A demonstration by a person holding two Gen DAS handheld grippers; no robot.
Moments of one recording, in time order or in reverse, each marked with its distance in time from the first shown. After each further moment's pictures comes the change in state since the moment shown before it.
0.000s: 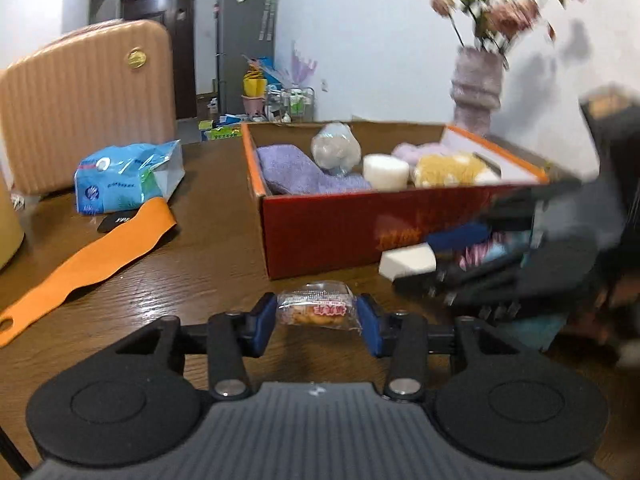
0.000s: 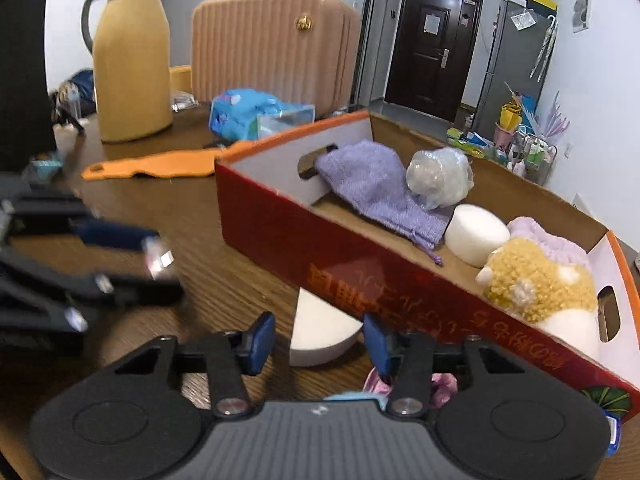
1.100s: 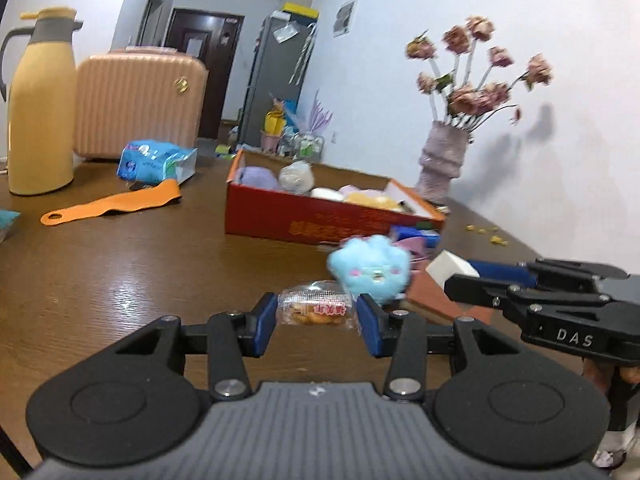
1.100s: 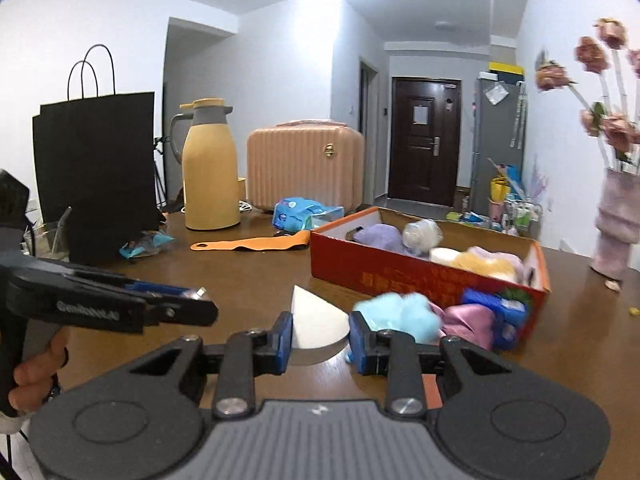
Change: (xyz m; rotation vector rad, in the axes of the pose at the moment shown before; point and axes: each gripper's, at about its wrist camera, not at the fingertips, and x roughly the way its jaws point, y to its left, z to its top) left arm -0.163 -0.096 -0.075 -0.179 -0.170 -0.012; right arm -0.221 0.043 -0.121 0.100 -0.361 0.050
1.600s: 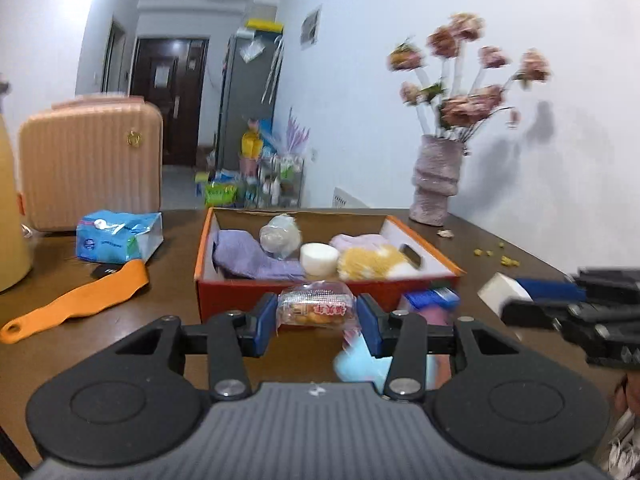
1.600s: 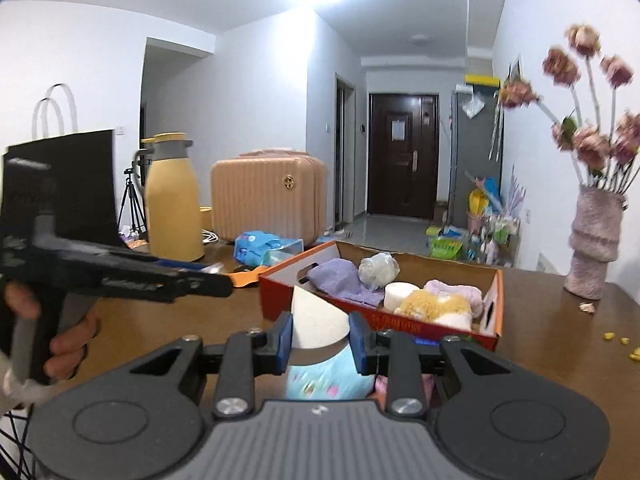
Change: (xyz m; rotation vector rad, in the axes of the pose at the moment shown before) left arm 0.111 0.007 0.098 0.105 -0.006 -0.011; right arm 0.028 -0.064 0.047 0.038 -0.041 -0.039
